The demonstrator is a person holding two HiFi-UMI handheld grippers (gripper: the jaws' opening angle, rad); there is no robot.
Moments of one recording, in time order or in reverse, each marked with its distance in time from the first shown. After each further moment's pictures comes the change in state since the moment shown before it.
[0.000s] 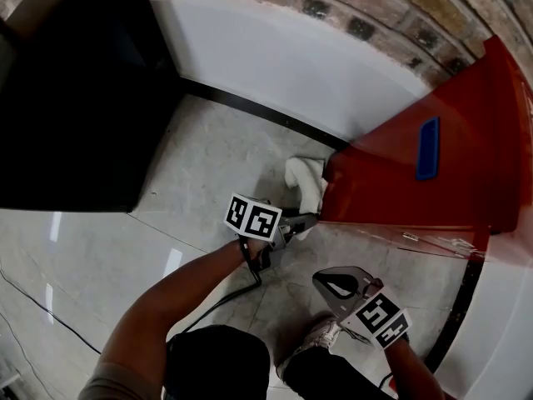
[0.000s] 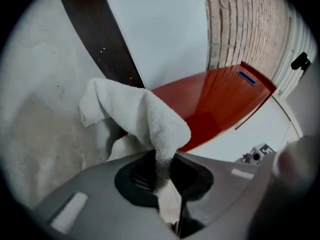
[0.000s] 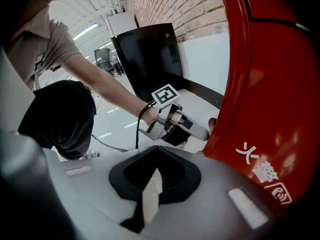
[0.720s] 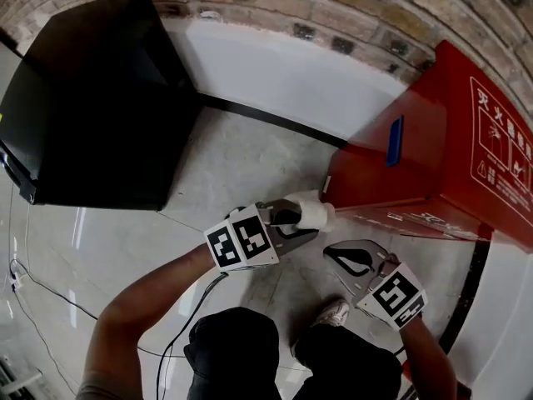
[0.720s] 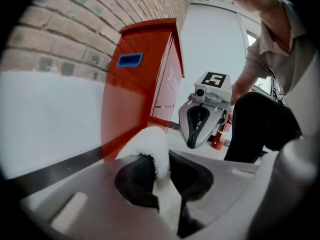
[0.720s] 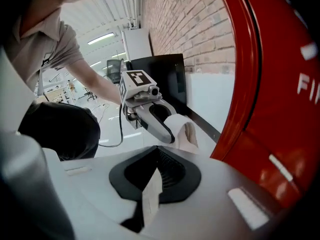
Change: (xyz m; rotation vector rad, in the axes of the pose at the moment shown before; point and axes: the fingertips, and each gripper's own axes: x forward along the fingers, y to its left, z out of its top) left arm -0.074 -0.173 0.010 0.981 0.339 0.089; right arm -0.064 0.014 0.083 -0.114 -0.185 -0.006
